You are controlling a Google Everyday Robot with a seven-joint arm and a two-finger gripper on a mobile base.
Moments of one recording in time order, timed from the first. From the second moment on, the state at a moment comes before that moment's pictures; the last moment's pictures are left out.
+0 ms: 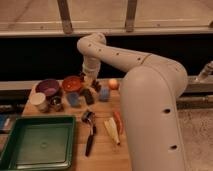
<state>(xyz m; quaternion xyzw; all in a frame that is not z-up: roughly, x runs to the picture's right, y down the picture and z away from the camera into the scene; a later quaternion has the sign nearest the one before) -0.087 -0.029 0.814 -0.31 0.03 0.23 0.92</state>
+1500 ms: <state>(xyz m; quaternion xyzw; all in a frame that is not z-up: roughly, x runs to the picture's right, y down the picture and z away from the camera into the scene) -0.195 0.024 0.816 -0.38 -0.05 0.12 0.92</state>
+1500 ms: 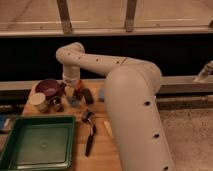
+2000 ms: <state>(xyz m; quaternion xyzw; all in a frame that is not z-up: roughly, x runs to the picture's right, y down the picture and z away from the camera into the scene) -0.205 0.037 0.834 -0.40 -0.04 0.10 0.91</state>
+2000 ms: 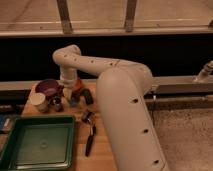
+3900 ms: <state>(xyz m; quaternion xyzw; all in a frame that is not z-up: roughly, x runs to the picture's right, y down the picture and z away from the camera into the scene) -0.194 0.032 0.865 -0.40 -0.03 0.11 0.91</state>
